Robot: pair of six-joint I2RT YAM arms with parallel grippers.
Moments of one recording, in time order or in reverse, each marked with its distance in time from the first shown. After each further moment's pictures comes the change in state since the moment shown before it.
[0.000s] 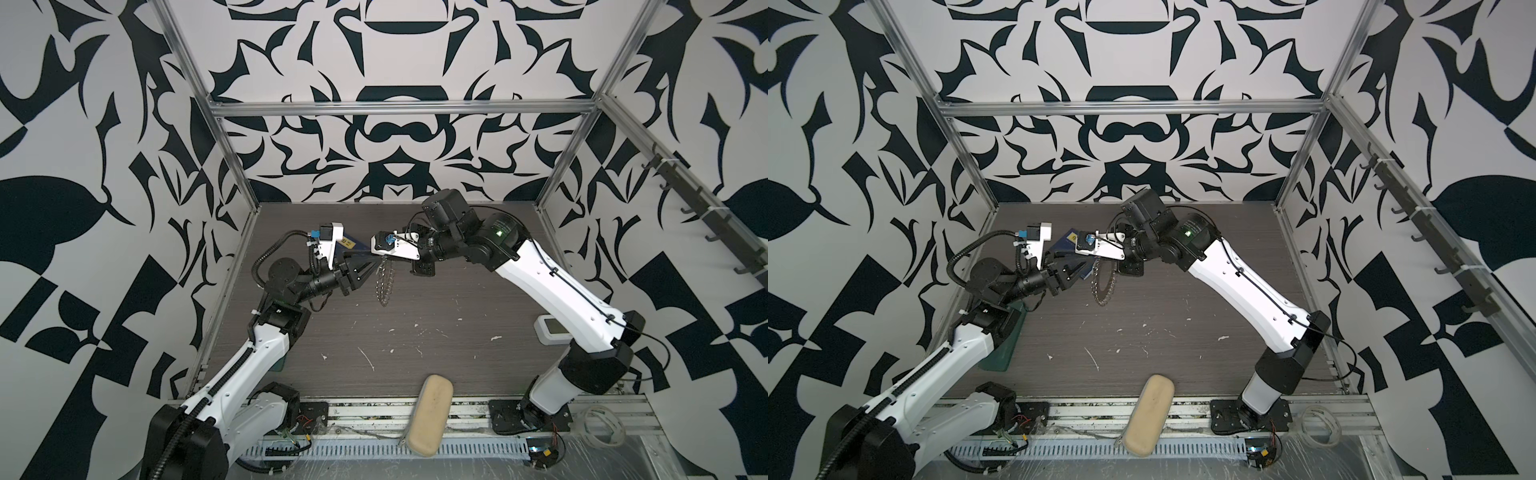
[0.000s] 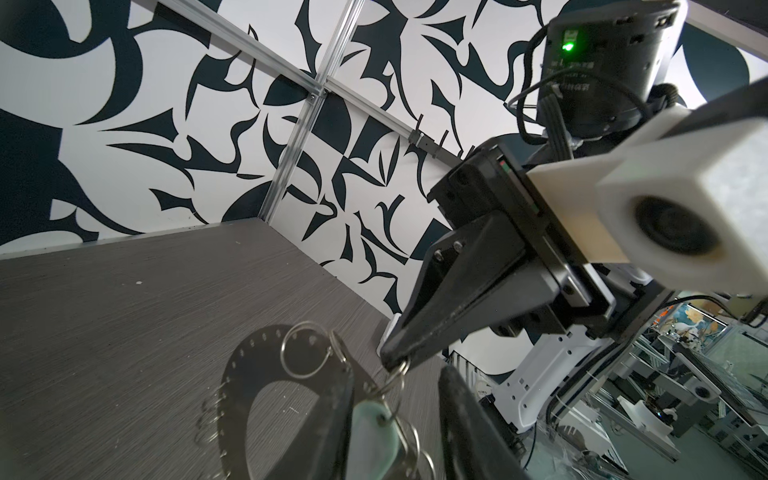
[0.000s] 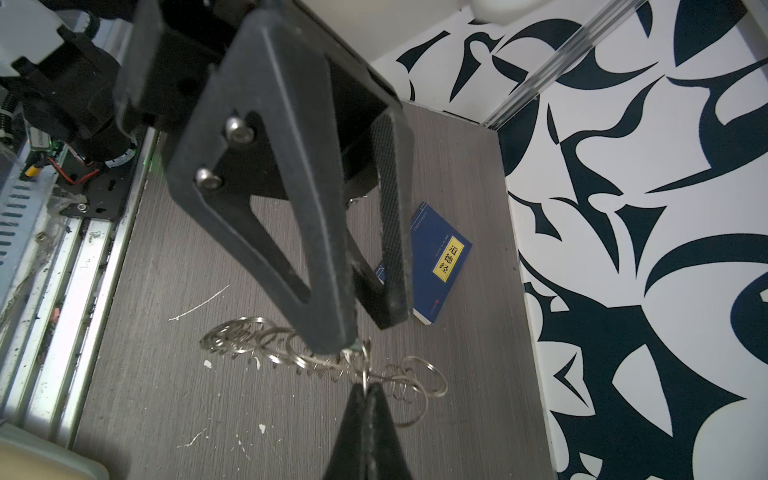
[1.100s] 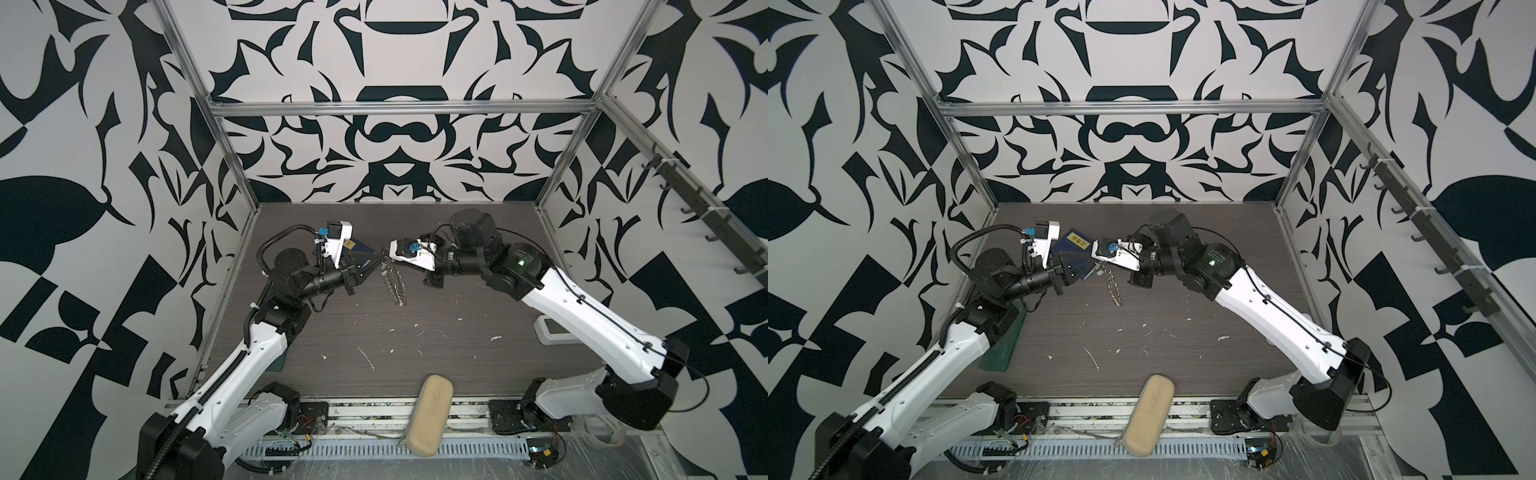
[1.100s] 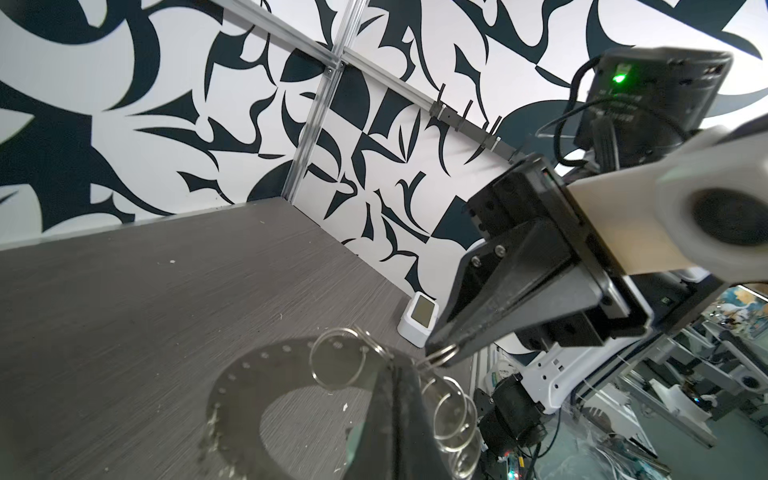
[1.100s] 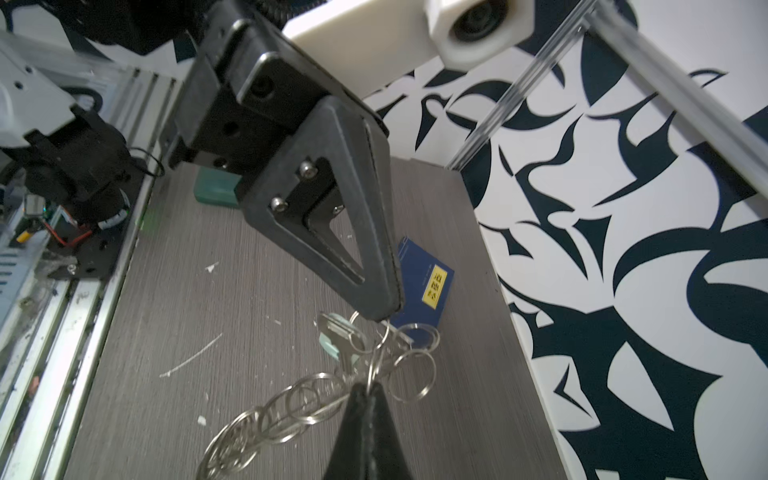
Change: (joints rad) left arm -0.033 -0.048 0.119 -0.341 -0.081 0.211; right arm -0.046 -0.301 -0.491 0.461 -0.098 0.146
